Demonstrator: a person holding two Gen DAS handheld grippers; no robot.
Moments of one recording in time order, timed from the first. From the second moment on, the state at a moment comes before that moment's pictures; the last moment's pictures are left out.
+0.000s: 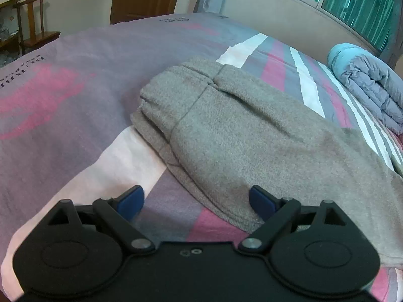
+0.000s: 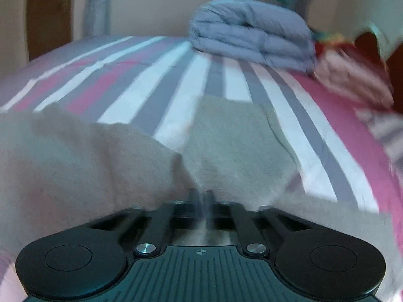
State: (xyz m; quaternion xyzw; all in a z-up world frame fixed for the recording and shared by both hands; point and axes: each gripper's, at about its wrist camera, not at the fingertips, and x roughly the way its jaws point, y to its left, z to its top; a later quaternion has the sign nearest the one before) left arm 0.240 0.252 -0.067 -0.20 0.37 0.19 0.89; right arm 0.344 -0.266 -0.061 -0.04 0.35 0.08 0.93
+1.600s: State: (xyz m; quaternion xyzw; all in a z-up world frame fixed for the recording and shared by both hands) left arm 0.234 0.252 -0.070 -0.20 0.36 0.17 0.89; right arm 0.246 -0.525 -0.130 0.43 0.25 -0.09 0.86
